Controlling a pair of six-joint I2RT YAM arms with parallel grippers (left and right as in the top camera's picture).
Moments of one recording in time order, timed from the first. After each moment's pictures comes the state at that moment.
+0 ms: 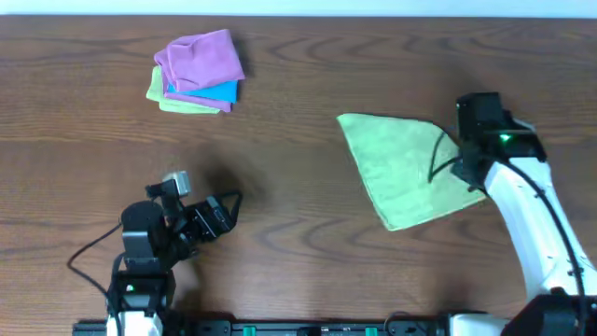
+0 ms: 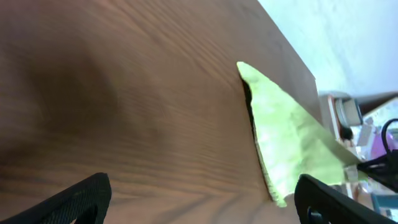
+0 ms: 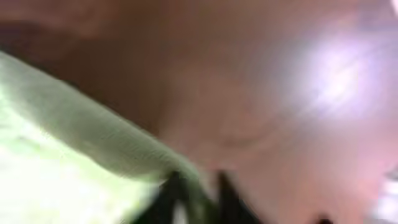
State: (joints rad) left arm 0.00 0.70 0.24 -0.12 0.58 -0.68; right arm 0.00 1.47 1.13 -1.04 0.55 0.61
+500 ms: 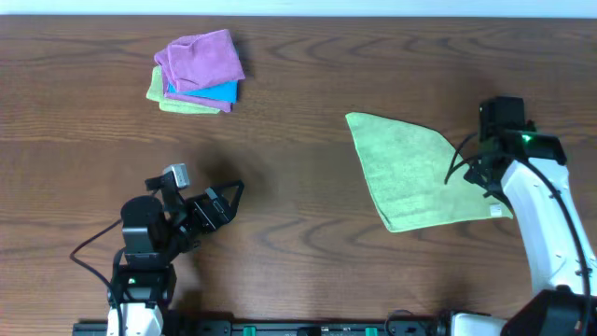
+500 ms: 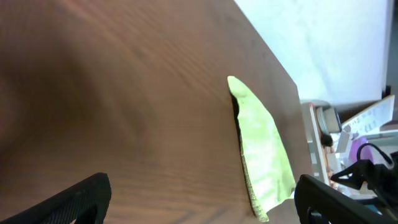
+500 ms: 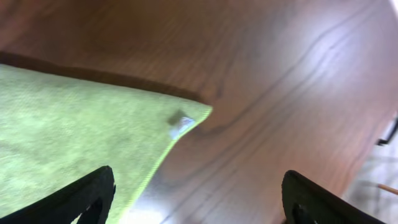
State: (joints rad) left arm -0.01 0.78 0.25 0.00 0.60 -0.76; right arm -0.09 1.47 1.12 -1.07 0.52 0.62
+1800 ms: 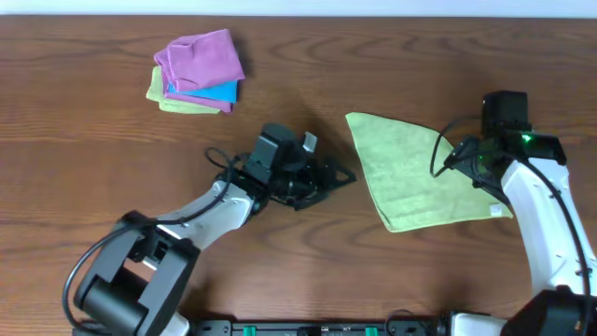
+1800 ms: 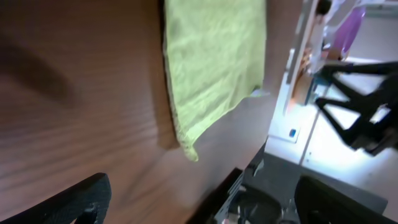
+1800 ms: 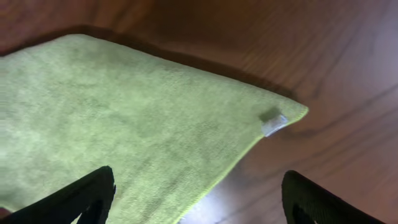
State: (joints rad) left arm -0.57 1.72 0.82 0.13 0.76 -1.05; right arm -0.09 1.47 1.13 -0.95 0.23 0.57
